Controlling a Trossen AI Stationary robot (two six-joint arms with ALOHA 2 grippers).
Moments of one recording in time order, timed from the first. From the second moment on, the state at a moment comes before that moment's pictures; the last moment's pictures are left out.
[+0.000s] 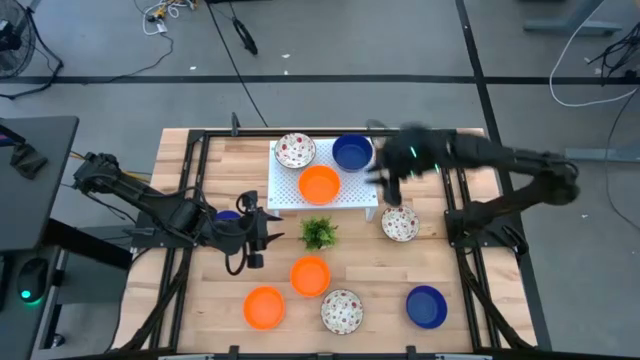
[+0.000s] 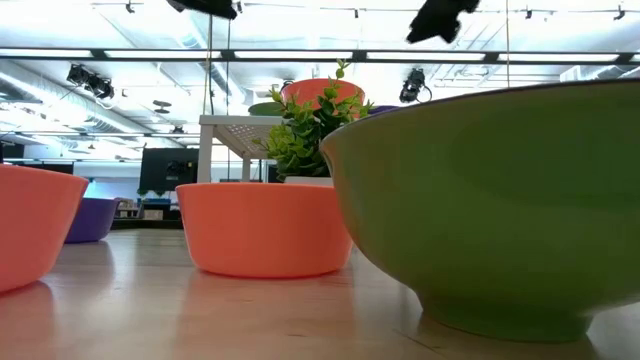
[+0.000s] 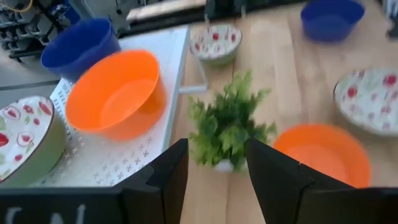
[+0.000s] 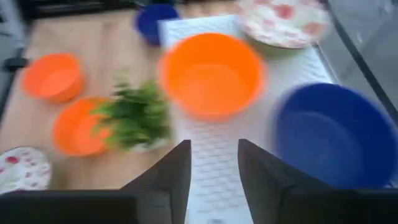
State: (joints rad) left arm -0.45 1.18 1.01 -0.47 -0.63 -0.15; right arm -0.13 1.22 1.31 -0.81 -0.04 -0.01
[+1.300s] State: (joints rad) left arm -0.62 2.04 1.42 -0.25 -0.25 0.21; right arm 0.55 1.01 0.45 0.35 0.20 0.18
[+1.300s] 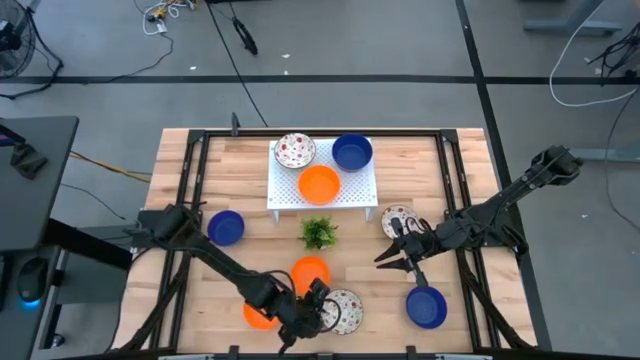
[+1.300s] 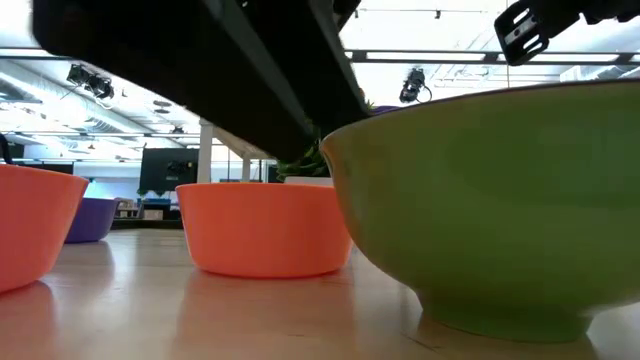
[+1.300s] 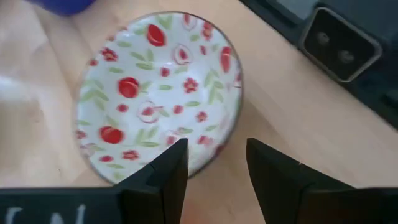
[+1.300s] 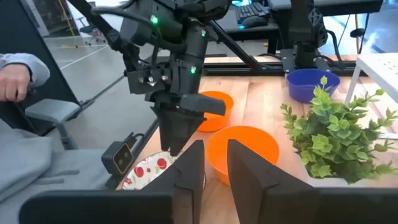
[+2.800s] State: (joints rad) left arm -0.56 2.05 1.52 -0.16 -0.16 0.52; right arm 0.55 1.01 0.45 0.33 0.20 0.23
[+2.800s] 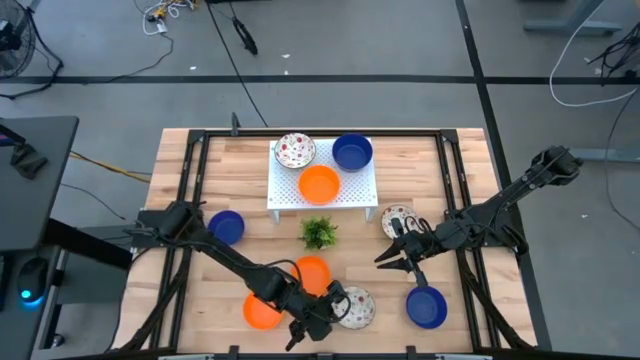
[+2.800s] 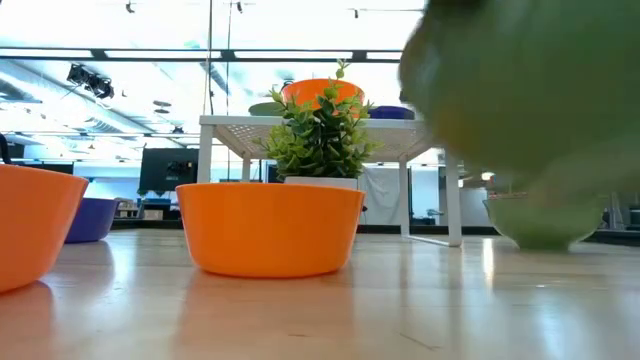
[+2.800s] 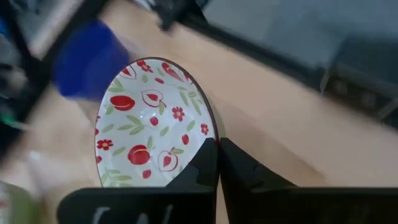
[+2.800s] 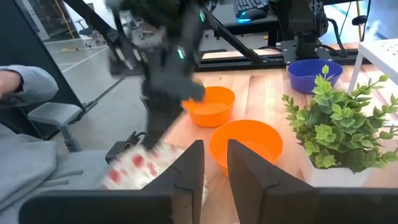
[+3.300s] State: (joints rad) left arm -0.61 1.80 1.73 -0.69 -0.62 0.37; right arm 0.57 1.01 0.45 0.31 0.20 0.23
